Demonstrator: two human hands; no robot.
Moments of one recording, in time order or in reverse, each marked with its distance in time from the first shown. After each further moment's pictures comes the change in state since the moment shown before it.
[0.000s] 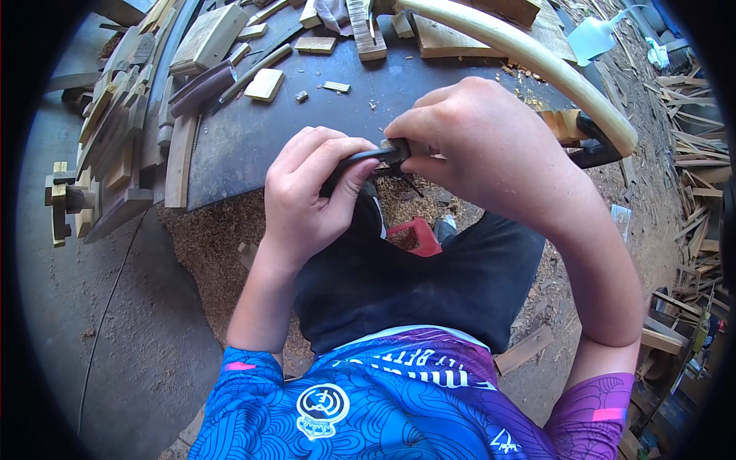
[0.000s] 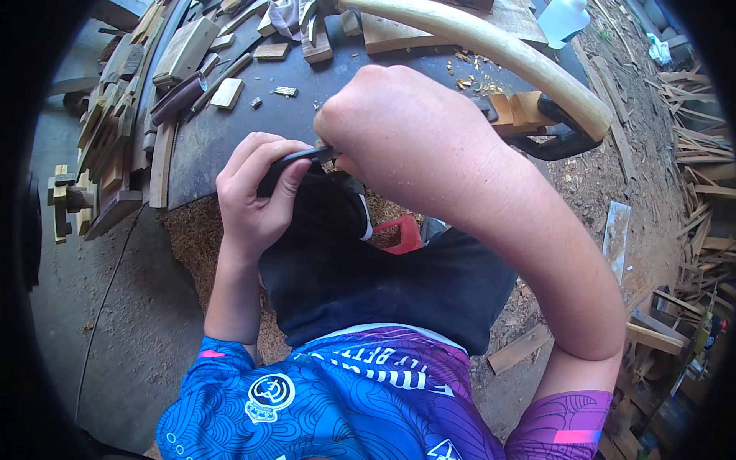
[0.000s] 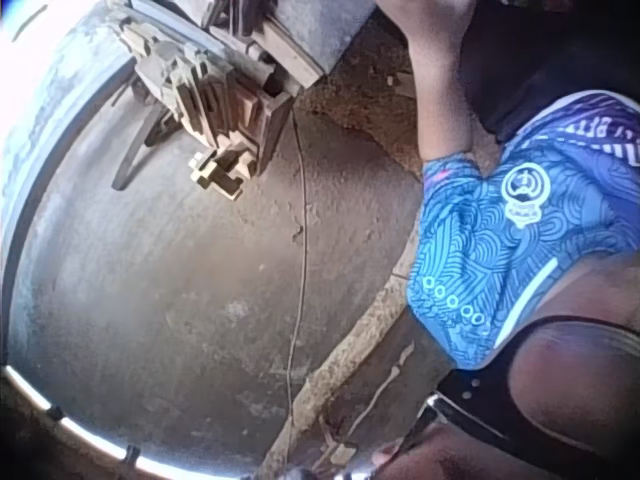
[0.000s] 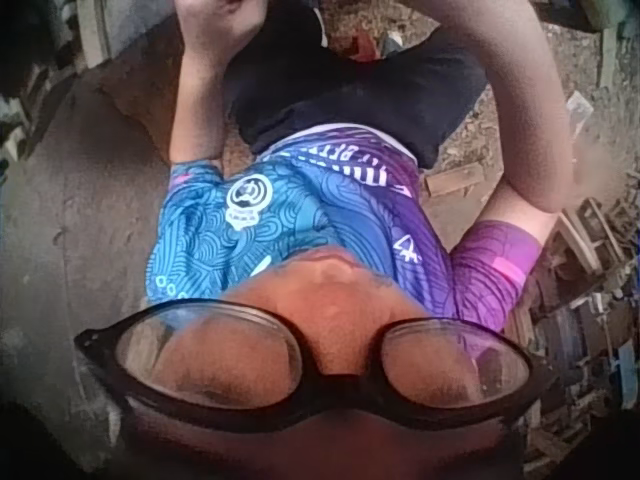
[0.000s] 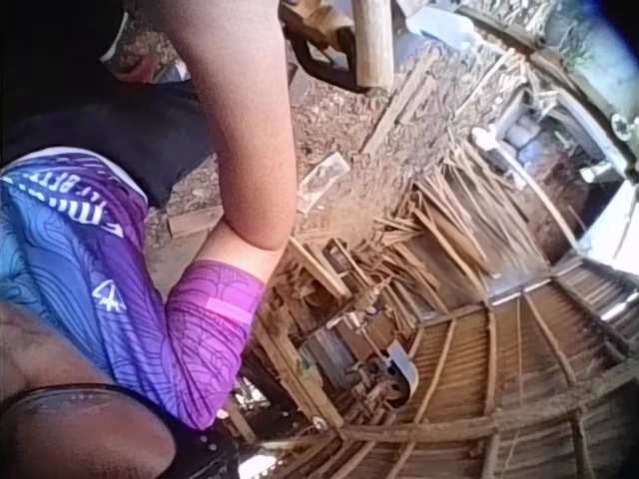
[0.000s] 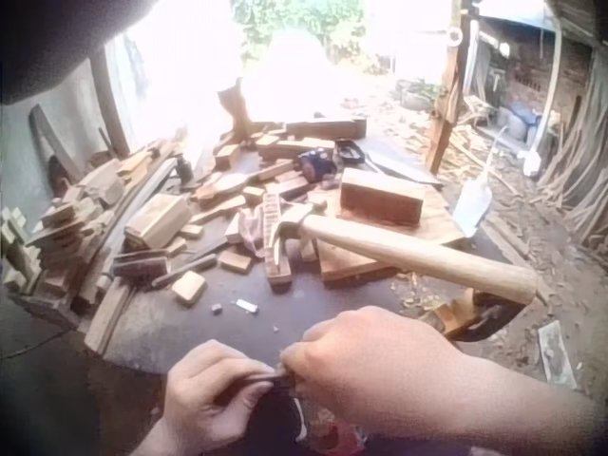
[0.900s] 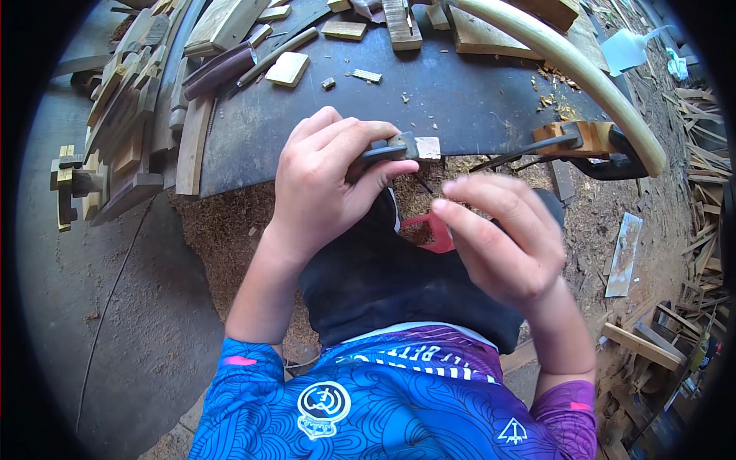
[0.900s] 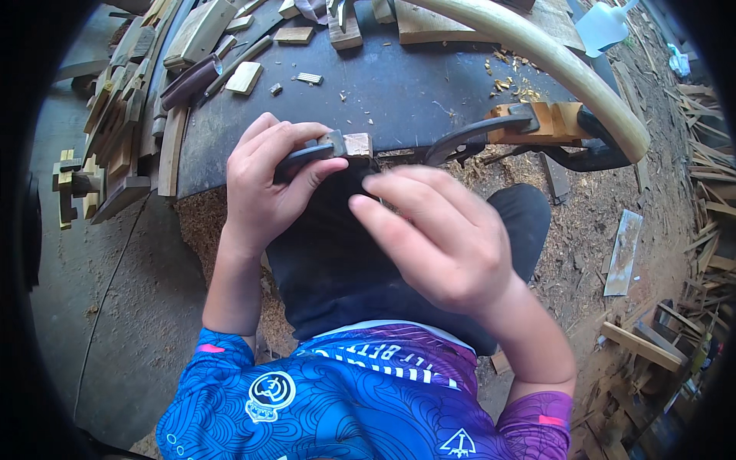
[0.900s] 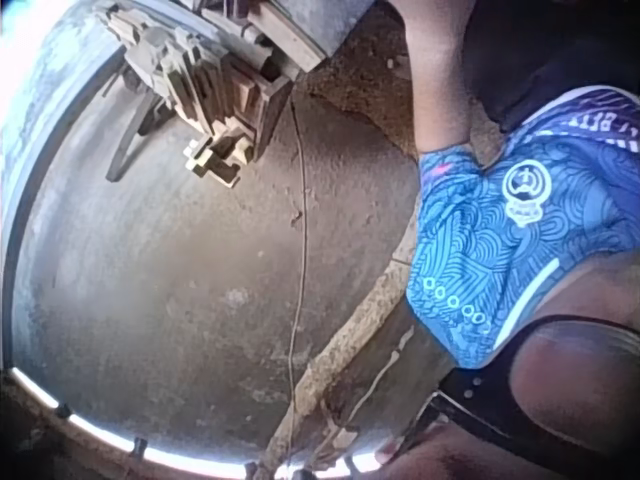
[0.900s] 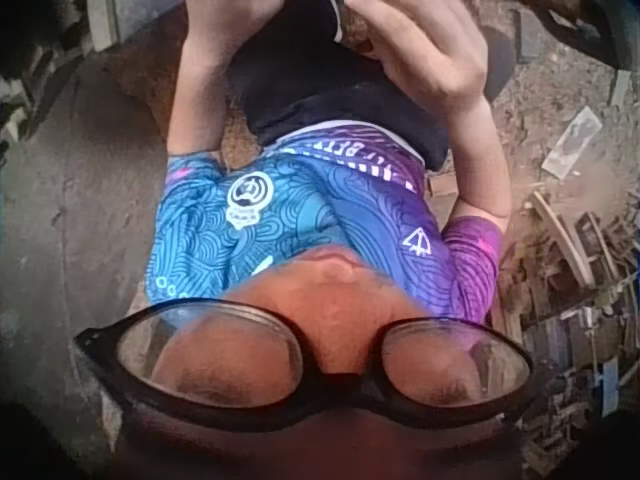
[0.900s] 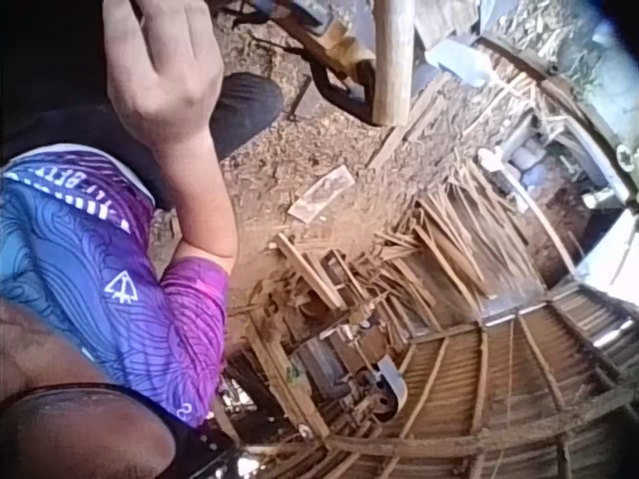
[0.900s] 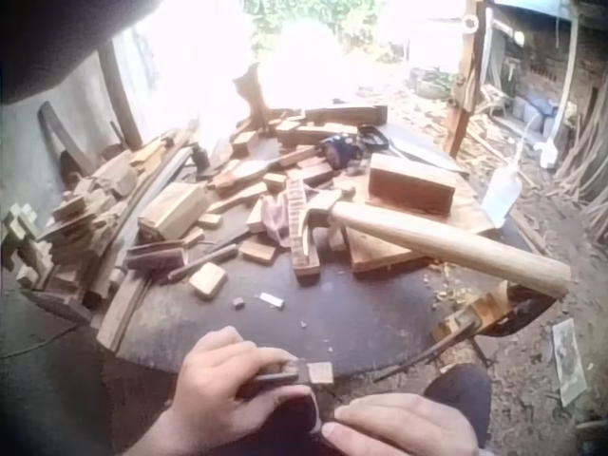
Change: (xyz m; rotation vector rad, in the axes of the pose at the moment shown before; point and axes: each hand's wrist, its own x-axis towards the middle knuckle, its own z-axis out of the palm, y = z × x) left_hand 0.008 -0.002 -0.011 0.146 -0.116 0.024; right_hand -0.061 -0.034 0.052 0.042 0.527 -0.102
